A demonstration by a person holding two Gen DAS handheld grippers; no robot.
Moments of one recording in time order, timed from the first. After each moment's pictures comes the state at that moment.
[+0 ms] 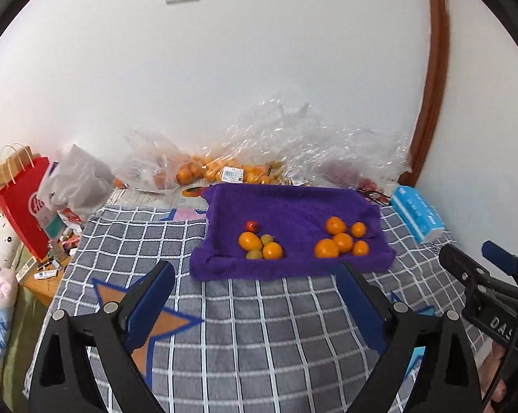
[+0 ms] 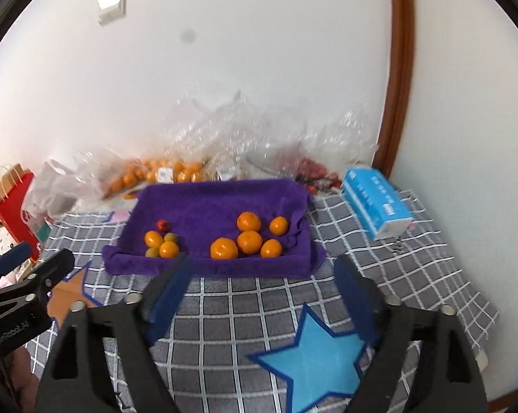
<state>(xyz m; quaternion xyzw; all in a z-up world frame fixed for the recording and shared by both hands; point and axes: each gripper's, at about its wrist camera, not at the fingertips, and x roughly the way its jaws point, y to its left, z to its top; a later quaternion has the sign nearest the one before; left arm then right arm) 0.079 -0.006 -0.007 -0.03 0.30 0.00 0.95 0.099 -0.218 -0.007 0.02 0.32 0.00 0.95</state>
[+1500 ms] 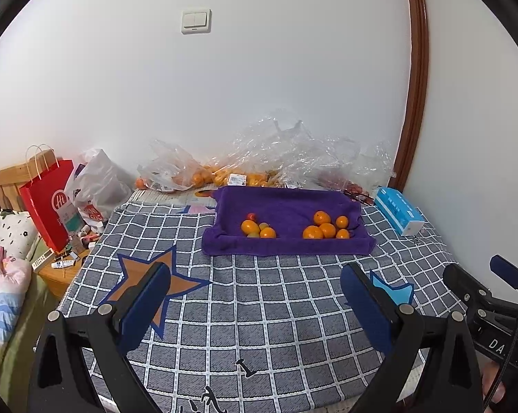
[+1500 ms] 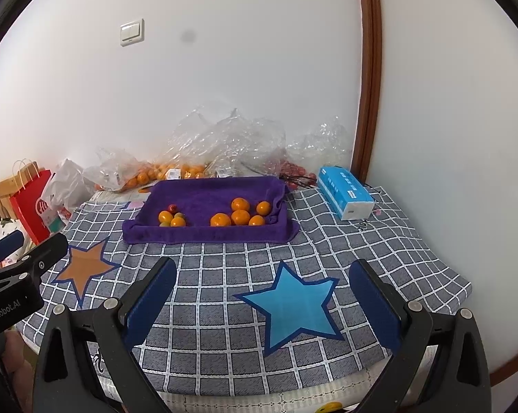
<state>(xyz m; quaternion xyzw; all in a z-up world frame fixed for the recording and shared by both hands) -0.021 -0.021 0.001 -0.03 0.26 0.02 0.96 -0.013 -0.239 -0.004 0.02 0.29 0.00 0.96</state>
